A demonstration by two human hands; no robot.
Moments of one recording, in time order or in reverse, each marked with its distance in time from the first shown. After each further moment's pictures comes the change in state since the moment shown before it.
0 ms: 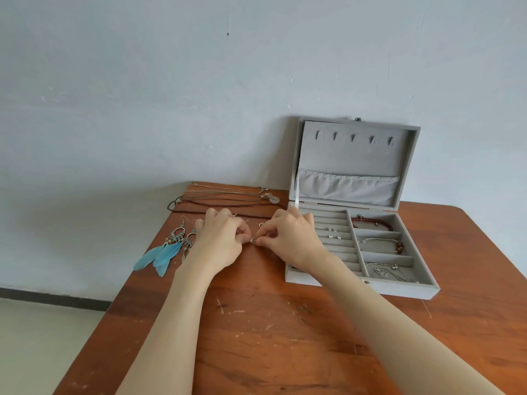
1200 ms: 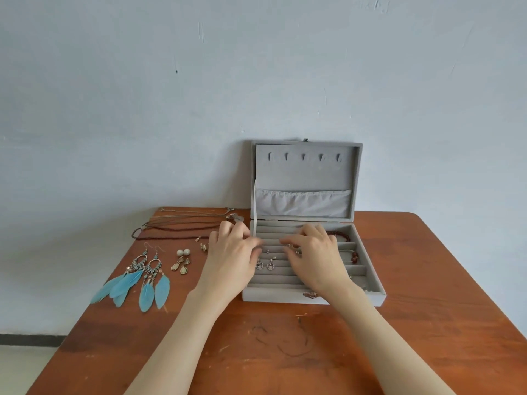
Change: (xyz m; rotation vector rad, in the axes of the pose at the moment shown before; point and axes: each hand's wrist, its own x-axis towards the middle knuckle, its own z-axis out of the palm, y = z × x) left_hand -0.001 0.066 0.030 0.154 0.348 0.378; right_hand -0.042 0.076 -0.032 -0.119 0.330 0.071
